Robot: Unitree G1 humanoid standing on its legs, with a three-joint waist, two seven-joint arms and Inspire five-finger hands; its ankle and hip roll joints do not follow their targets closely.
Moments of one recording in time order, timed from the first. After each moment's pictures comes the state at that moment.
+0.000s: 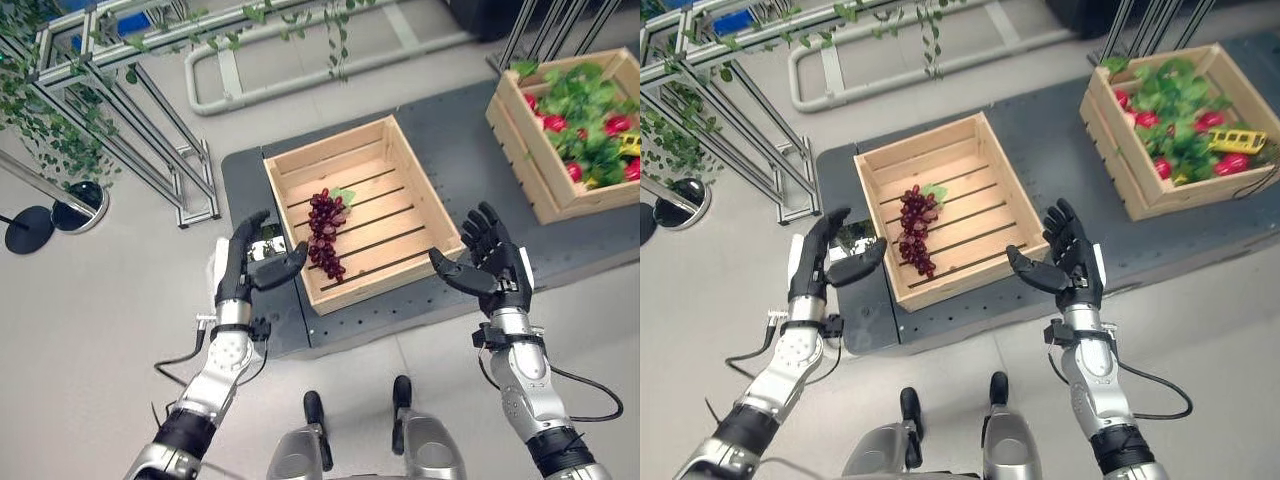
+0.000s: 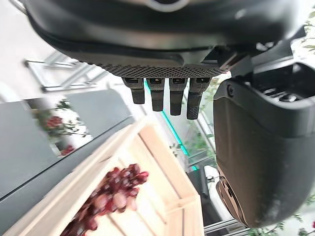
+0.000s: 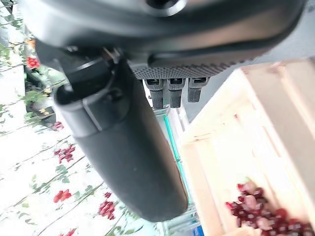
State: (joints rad) left arm -0.21 0.43 -0.25 0.24 -0.06 -0.22 0.48; right arm -0.07 -0.41 0.14 0.22 0.55 -0.41 -0.12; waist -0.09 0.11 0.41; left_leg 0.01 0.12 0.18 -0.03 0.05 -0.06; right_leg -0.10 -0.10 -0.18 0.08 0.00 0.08
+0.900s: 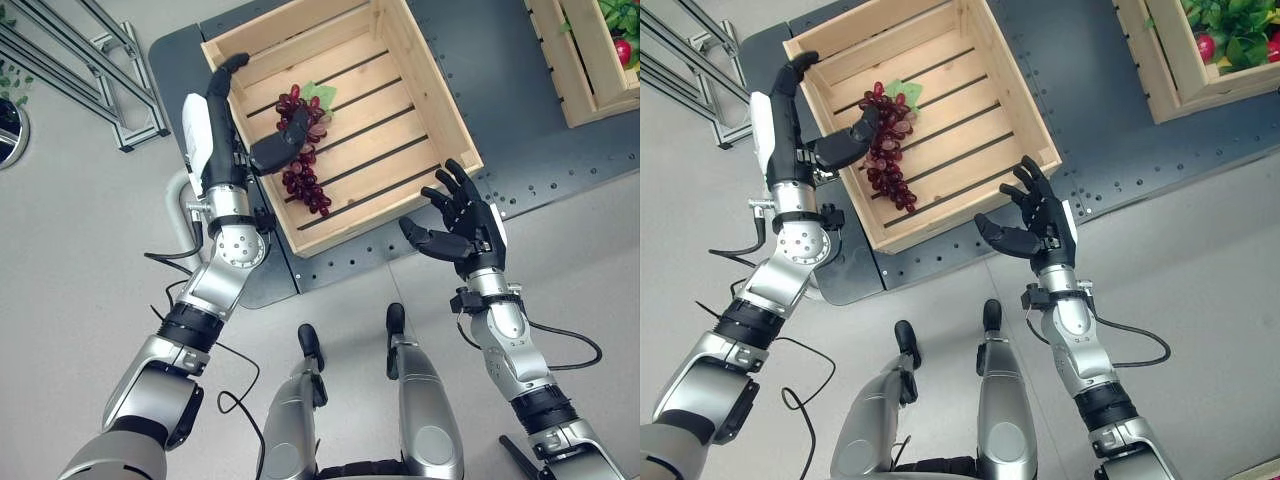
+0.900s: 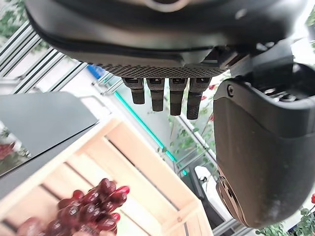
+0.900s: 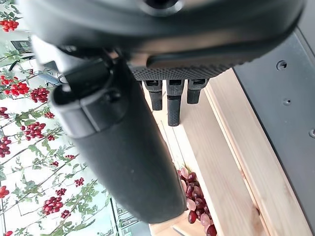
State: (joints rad) left arm -0.73 0.52 -0.31 0.32 0.08 -0.03 0.70; right arm -0.30 -0.42 0.25 0.20 0.52 -0.31 -0.13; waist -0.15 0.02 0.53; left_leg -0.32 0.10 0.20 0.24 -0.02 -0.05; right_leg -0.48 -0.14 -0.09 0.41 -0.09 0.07
